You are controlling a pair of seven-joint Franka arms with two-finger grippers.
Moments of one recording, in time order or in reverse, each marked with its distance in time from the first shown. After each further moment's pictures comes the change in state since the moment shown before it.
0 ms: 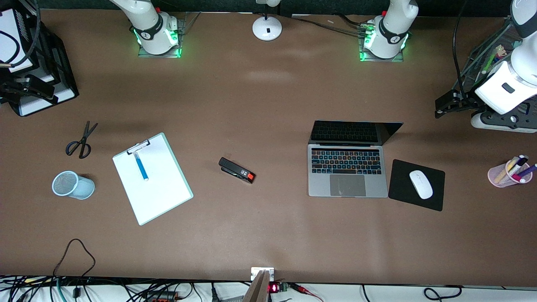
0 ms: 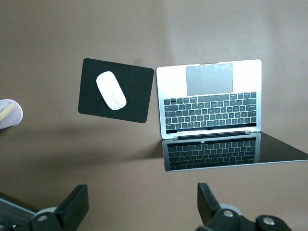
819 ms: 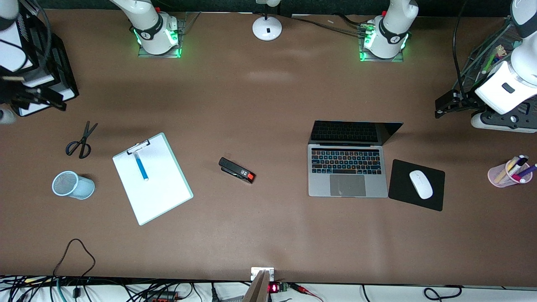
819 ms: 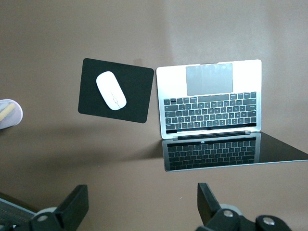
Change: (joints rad) left arm 0.000 0.000 0.000 0.000 0.000 0.000 0.000; right arm 0.001 0.084 0.002 -0.003 0.007 0.039 0.000
